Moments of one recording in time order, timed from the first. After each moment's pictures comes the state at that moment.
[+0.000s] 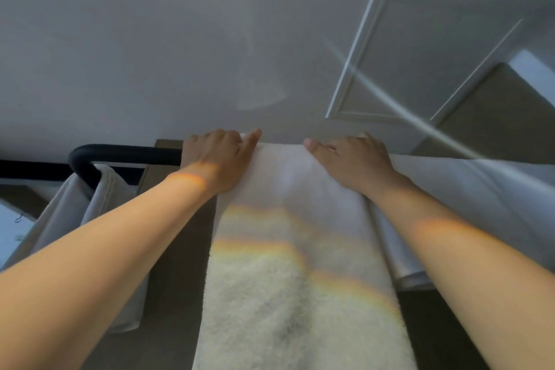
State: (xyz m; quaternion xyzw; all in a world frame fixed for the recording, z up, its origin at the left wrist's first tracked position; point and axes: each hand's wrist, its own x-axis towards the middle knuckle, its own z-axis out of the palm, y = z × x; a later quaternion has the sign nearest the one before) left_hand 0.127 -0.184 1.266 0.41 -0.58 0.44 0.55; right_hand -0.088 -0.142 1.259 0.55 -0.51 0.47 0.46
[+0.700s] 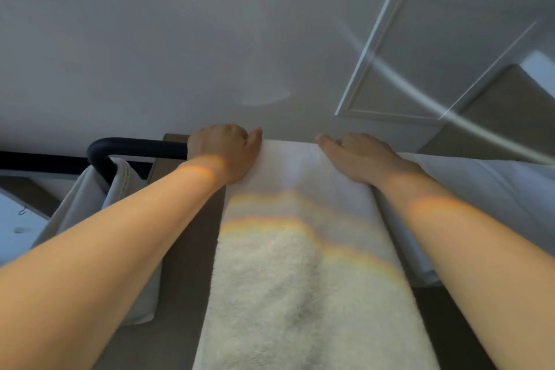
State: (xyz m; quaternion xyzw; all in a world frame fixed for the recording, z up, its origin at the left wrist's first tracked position) left_hand 0.146 -0.196 1.277 0.40 -0.57 0.43 0.57; right_hand -0.074 -0.143 1.268 0.57 -0.55 0.45 0.42
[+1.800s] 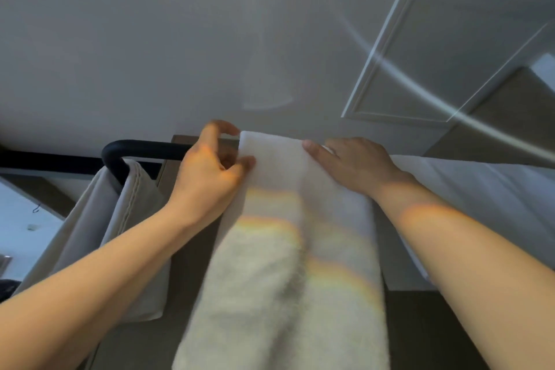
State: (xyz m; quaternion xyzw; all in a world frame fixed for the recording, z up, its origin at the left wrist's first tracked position) left_hand 0.166 -0.171 1.201 0.14 -0.63 0.20 0.74; right_hand -0.059 -0.143 1.258 0.58 -0.50 0.42 0.49
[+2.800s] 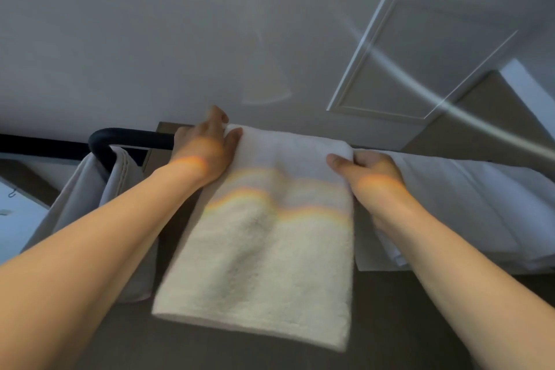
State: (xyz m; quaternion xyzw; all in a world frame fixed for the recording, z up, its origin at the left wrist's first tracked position) left_hand 0.165 -0.181 1.247 0.32 -0.62 0.33 0.64; right_hand -0.064 -0.119 1.193 0.57 -0.32 0.75 0.08
